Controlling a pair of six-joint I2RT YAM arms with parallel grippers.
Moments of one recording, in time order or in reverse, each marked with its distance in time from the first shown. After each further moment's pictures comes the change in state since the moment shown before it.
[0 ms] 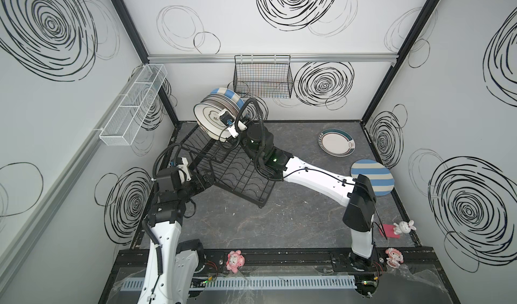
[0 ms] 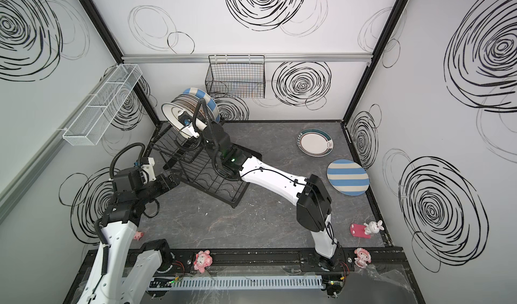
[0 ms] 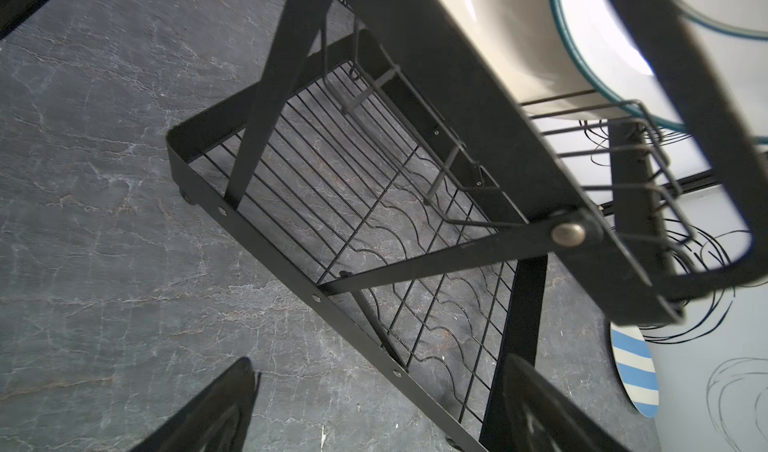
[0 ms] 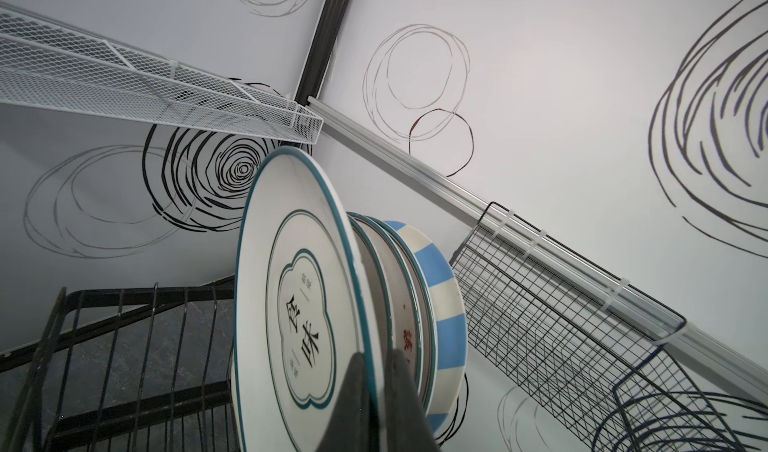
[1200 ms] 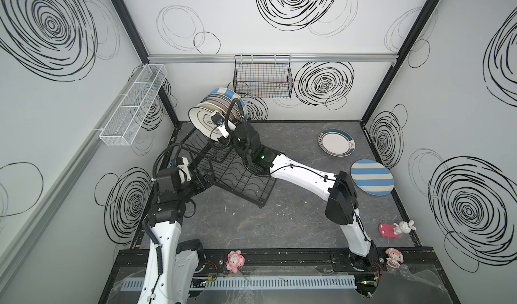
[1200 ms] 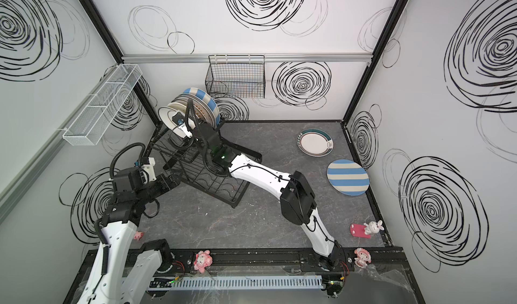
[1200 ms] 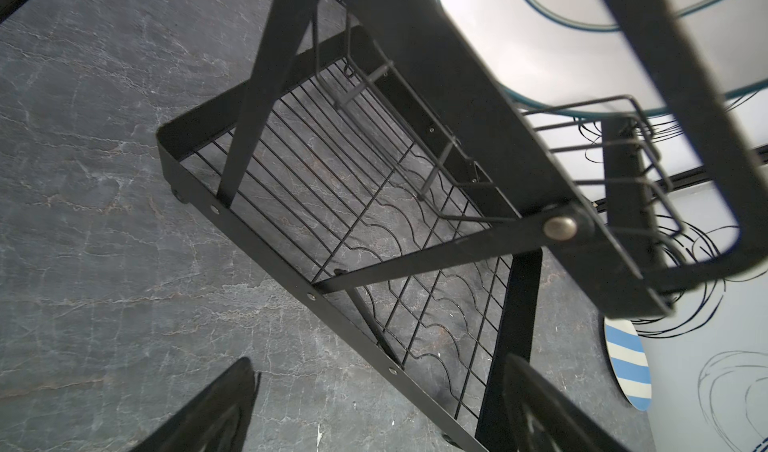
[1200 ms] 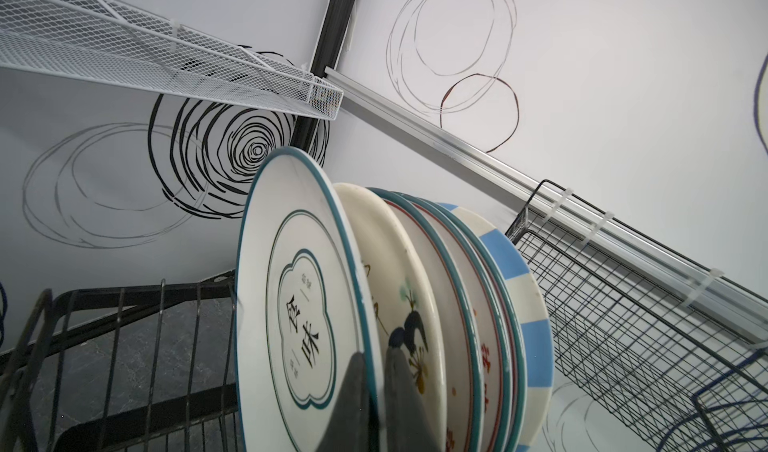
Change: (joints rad) left arm 0.000 0.000 0.000 0.000 0.017 0.000; right arm -0.015 0.185 0.203 -0.077 -0.012 0.056
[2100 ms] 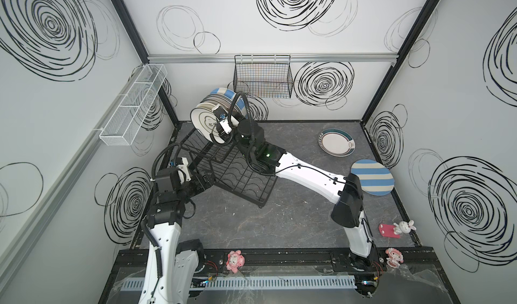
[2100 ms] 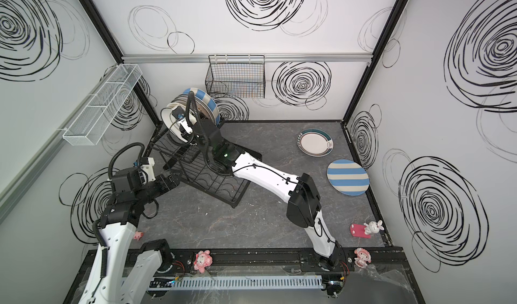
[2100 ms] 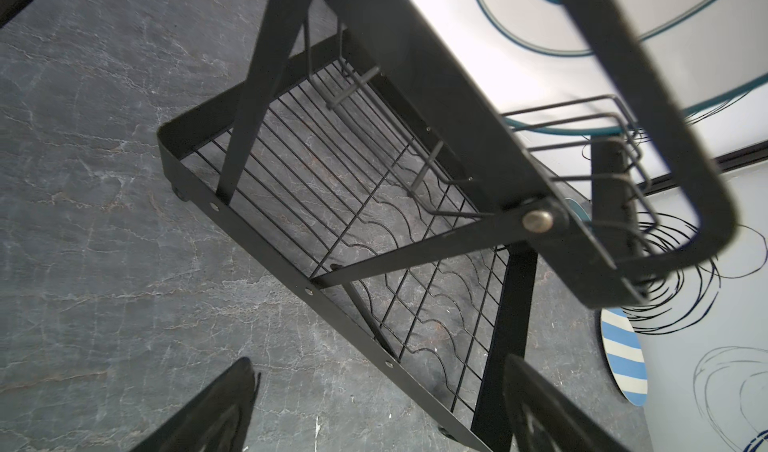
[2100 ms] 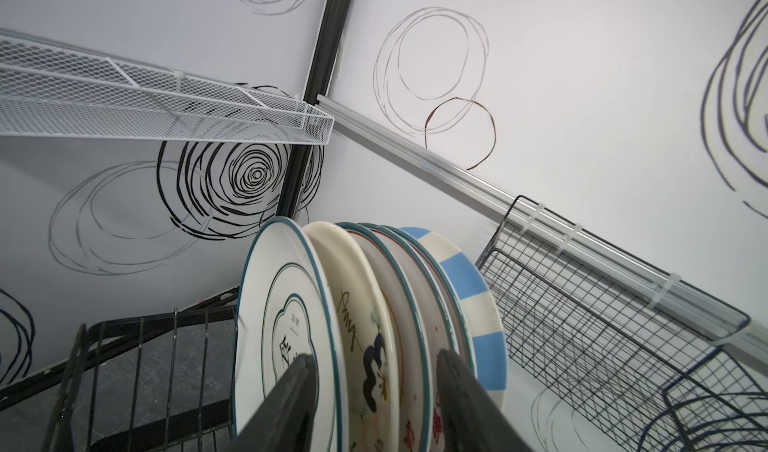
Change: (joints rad) left arm 0.000 -0.016 0.027 -0.036 -0.002 0.005; right arm 0.023 -0.115 -0.021 -0.068 0.019 0.047
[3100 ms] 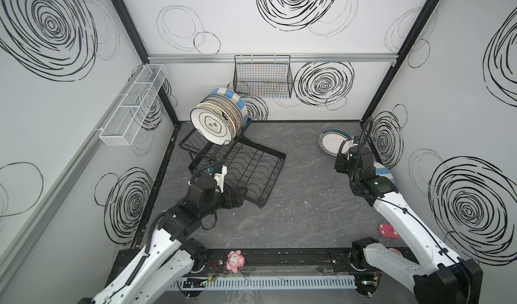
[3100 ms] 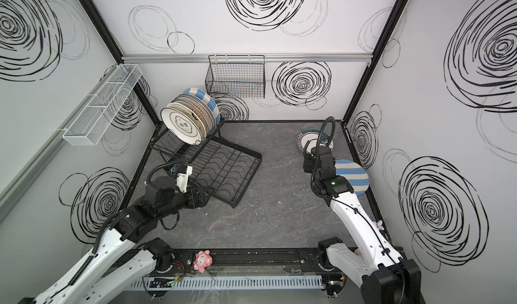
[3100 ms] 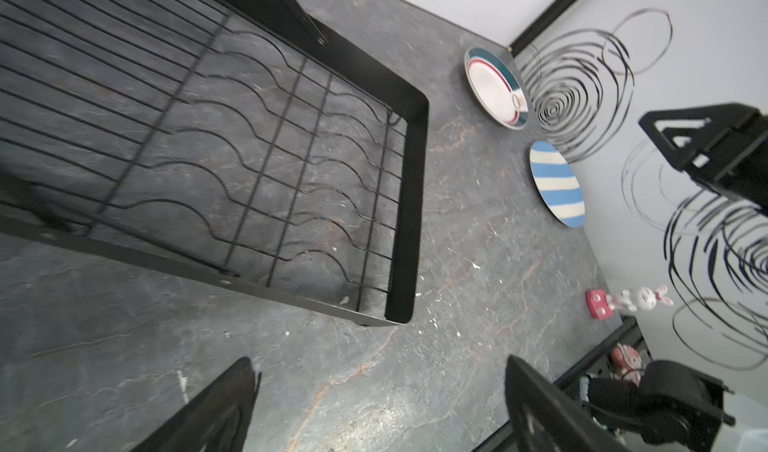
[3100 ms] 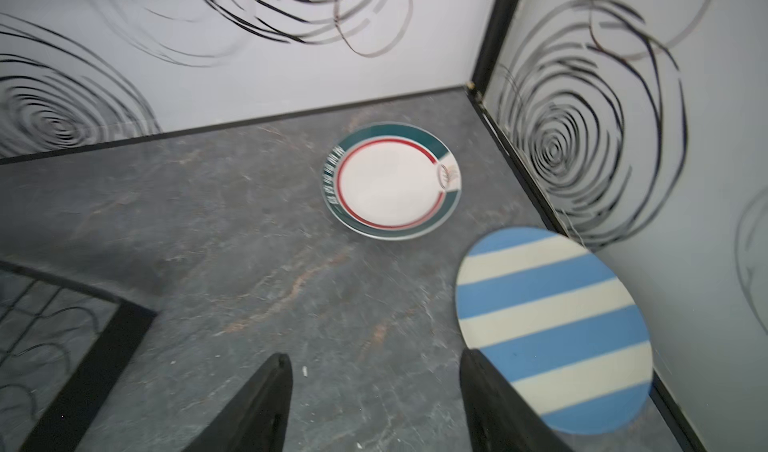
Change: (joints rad) left arm -0.814 -0.020 -0.052 0.061 -0.289 -0.191; right arm -0.857 -0.998 -1.187 -0.515 -0.111 0.668
